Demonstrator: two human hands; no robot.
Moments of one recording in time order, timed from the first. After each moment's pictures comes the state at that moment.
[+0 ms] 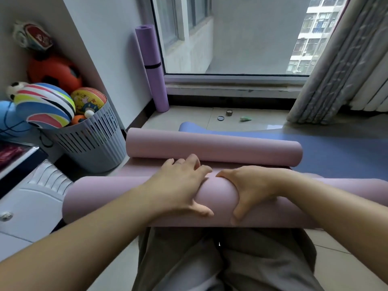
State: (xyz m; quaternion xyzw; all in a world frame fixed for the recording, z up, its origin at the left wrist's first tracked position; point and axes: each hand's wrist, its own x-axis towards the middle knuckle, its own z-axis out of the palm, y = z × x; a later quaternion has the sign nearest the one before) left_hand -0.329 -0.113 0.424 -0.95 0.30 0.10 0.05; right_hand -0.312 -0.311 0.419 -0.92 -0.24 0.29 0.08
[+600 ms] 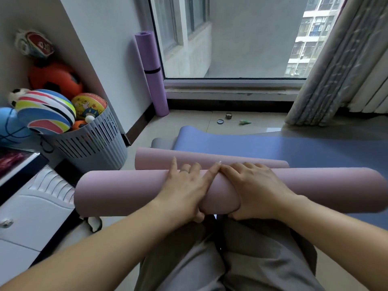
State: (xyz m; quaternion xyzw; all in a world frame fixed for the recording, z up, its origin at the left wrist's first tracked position) left_hand -0.327 -0.132 0.403 -0.95 0.26 0.04 0.16; right_hand -0.330 -0.316 0.392 -0.97 -0.24 0.01 0.00
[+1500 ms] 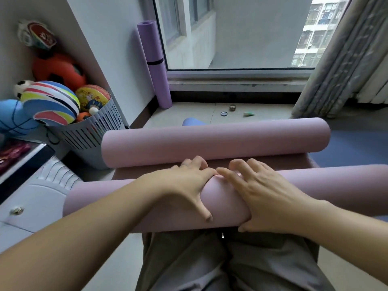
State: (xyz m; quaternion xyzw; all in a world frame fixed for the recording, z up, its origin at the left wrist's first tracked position) left_hand -0.326 -0.115 0.421 -0.93 0.28 0.25 -0.03; right_hand -0.372 -0.315 0.405 -0.96 -0.29 0.00 -0.02
